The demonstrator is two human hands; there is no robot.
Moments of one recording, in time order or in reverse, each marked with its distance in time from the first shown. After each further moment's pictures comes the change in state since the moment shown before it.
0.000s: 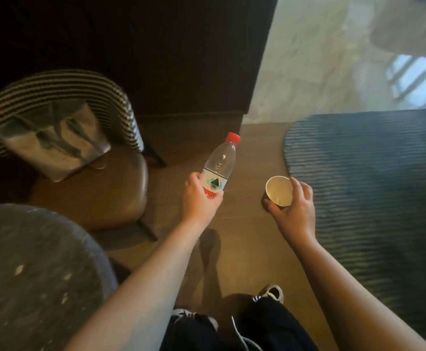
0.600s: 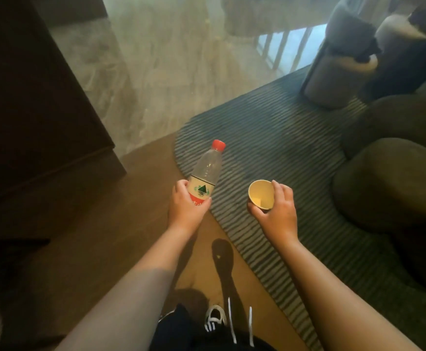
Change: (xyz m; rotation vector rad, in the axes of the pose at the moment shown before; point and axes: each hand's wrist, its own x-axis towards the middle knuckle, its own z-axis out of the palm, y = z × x) left_hand -0.025 0.252 0.325 -0.035 -0.443 0.264; right_hand 0.107 0.268 -0.220 -0.054 0.261 0.353
